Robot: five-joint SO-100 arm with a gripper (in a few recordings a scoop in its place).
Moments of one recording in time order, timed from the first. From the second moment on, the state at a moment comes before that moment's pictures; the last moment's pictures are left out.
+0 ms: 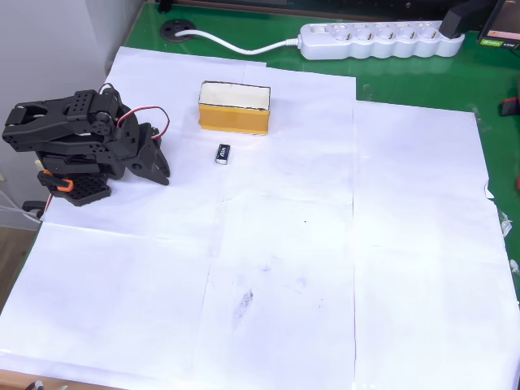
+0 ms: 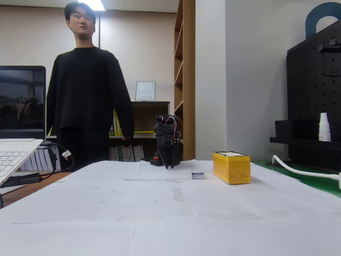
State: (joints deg) arm -0.2 -10.0 5.2 81.2 -89.1
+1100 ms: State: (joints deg) arm 7.8 -10.0 5.2 81.2 -89.1
